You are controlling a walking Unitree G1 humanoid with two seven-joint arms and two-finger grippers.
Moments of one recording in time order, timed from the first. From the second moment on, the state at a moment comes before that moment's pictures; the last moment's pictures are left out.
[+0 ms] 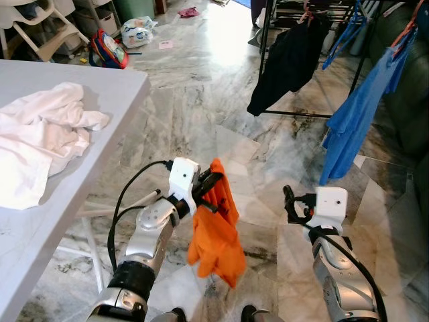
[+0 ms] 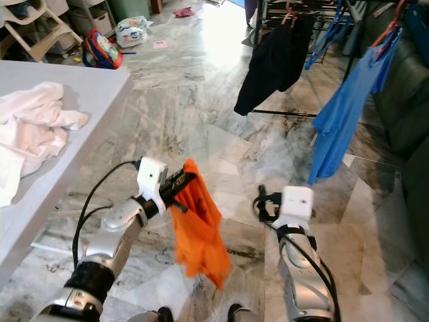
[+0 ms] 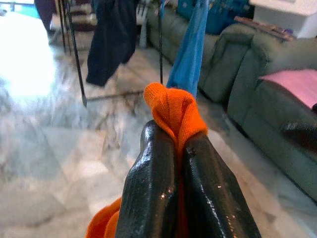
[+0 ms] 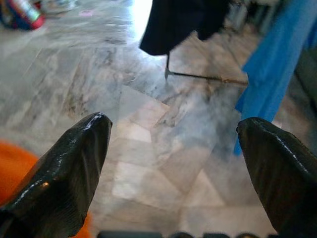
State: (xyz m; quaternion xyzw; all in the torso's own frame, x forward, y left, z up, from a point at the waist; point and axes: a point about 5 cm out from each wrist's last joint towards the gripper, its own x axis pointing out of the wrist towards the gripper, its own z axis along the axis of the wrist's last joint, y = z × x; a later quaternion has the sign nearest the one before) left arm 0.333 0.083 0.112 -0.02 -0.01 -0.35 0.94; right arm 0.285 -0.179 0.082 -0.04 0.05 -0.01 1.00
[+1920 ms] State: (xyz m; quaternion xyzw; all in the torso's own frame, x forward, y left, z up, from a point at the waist) left arm 0.346 0.099 0.115 0.23 -0.08 -0.31 0.92; right arm 0.282 -0.162 0.076 -0.06 0.03 0.04 1.00
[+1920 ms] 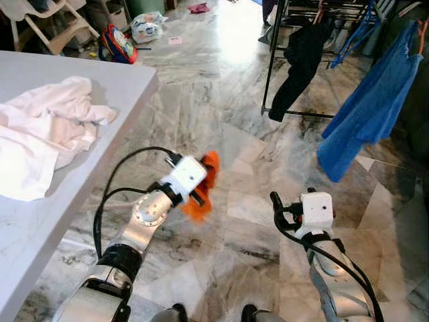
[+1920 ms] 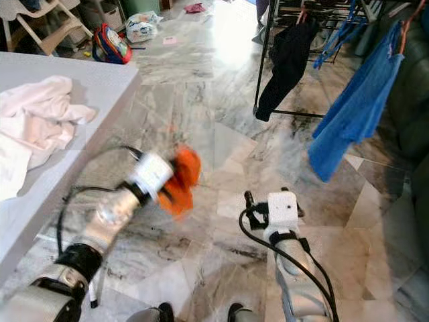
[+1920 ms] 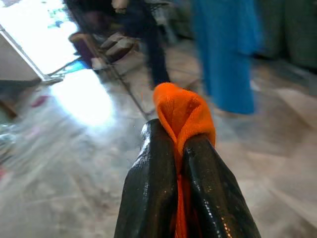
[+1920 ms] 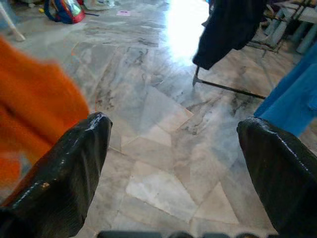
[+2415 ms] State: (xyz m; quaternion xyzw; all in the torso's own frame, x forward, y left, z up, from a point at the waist) left arm 0.382 0.132 0.115 -0.07 0.11 -0.07 0.99; right arm 0.287 -0.153 0.078 -0.06 0.03 0.05 1.00
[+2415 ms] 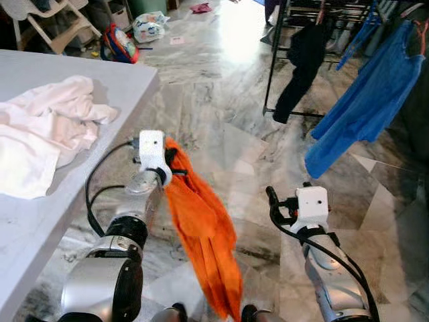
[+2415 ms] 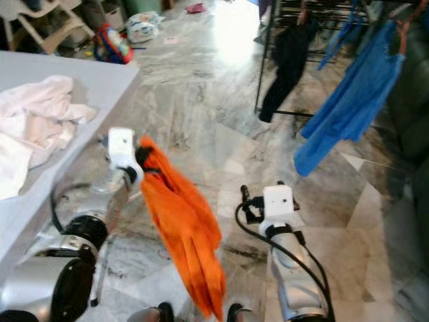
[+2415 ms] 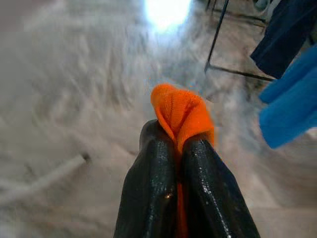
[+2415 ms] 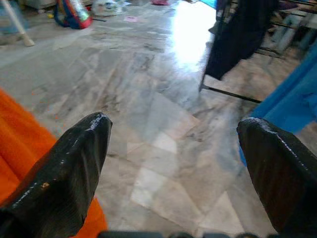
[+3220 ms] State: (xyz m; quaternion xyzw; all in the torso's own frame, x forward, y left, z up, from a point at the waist) left arm 0.373 0.090 0.154 0.01 0.08 -0.39 0.92; right arm 0.290 -0.155 0.074 -0.09 0.04 0.05 0.99
